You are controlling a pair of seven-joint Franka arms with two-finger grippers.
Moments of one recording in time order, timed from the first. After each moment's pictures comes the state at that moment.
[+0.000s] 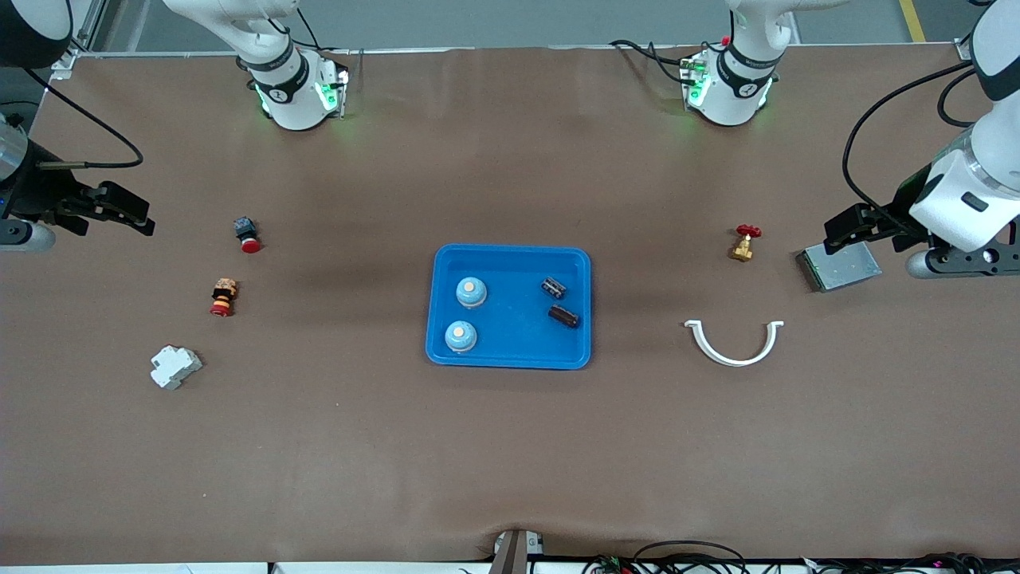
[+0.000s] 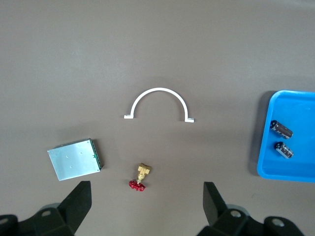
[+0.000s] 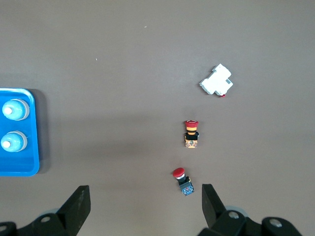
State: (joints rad) left arm 0.06 0.10 -0.18 -1.55 0.00 1.62 -0.17; right arm -0.03 -0.02 0.02 -1.67 0.02 1.64 0.01
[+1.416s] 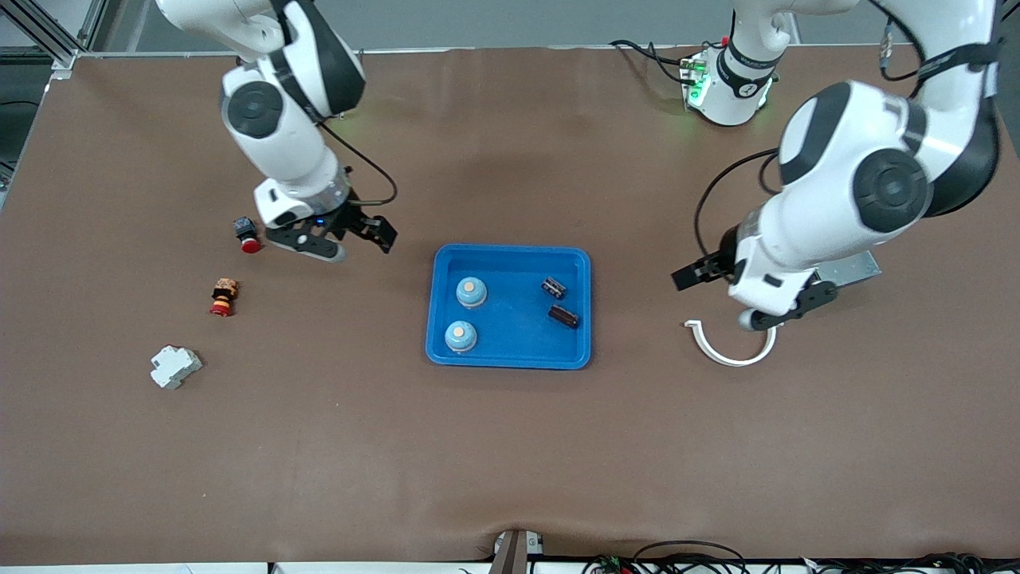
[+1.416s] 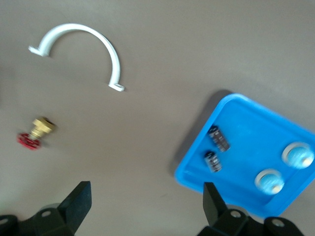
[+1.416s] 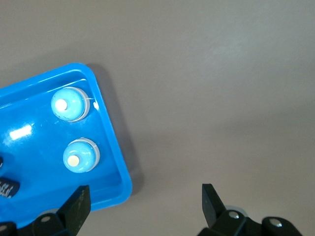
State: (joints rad) left arm -0.19 0.35 -0.20 -1.50 -0.10 1.74 -0.85; right arm 0.49 0.06 0.04 -2.20 0.04 2.33 0.88
